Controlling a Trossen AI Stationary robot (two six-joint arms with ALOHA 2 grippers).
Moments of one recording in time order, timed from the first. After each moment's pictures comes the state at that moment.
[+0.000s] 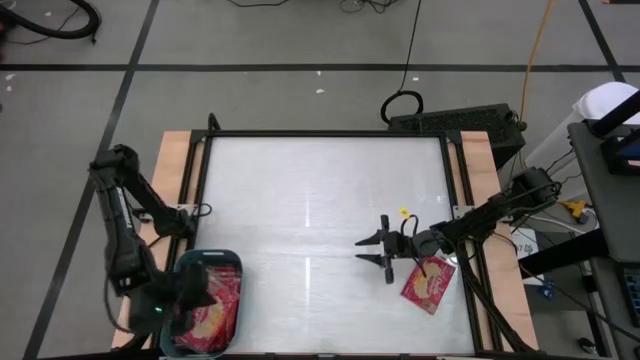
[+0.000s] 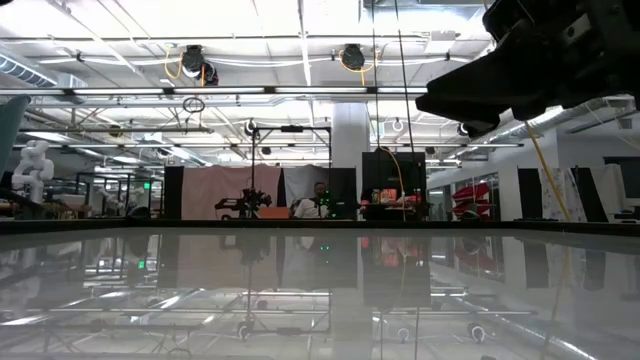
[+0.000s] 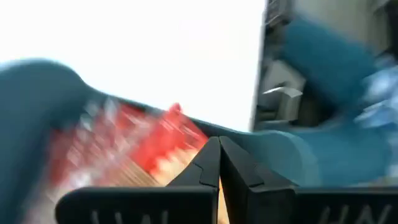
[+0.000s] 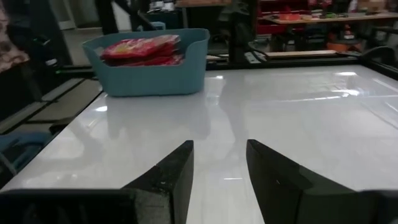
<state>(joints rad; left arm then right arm) -1.17 1.23 1.07 -0.91 -0.46 -1.37 0.41 1.47 0.29 1.00 0.37 0.16</state>
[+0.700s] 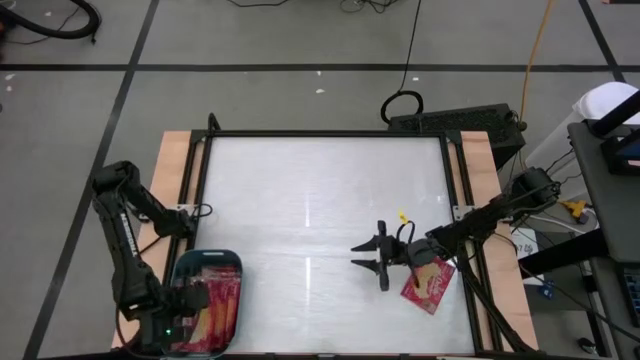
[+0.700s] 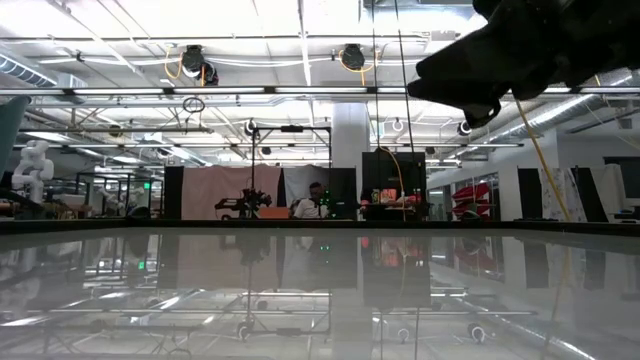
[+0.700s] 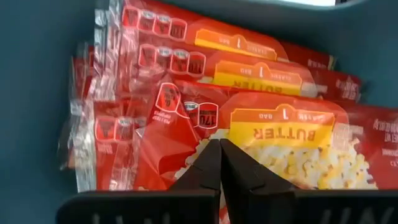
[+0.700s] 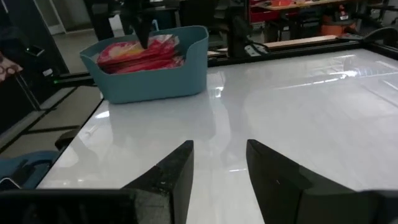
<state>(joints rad) -1.22 1.43 1.07 -1.05 -0.22 -1.32 0.47 1.47 0.40 0.84 0.45 0.27</state>
